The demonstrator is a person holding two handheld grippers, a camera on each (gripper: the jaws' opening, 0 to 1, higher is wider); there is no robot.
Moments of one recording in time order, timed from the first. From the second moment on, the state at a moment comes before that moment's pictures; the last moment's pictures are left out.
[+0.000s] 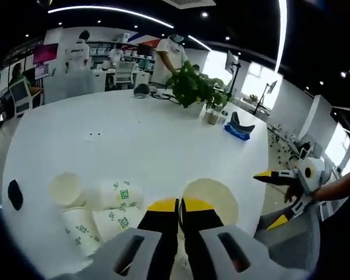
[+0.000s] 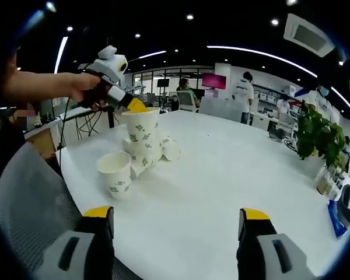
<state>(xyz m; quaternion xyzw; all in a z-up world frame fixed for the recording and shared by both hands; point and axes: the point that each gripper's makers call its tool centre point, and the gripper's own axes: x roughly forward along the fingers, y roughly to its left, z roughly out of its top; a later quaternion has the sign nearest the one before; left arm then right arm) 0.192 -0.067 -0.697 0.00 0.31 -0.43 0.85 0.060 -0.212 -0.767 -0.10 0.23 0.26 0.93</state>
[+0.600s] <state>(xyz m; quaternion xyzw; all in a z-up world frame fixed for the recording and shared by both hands) 0.162 -0.056 -0.689 -0.01 0.31 -0.43 0.85 0.060 -0.209 -0.767 -0.10 0.23 0.27 0.93</state>
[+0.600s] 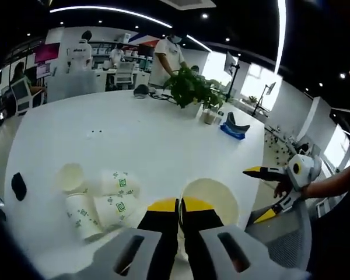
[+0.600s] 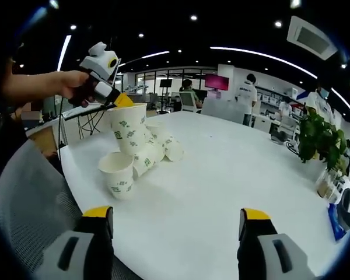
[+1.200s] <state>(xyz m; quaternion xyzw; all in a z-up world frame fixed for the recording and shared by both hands) 0.141 -0.053 -0.697 -0.02 0.32 -0.44 0.84 0.059 -0.210 -0.768 -0.11 0.24 0.27 0.93</state>
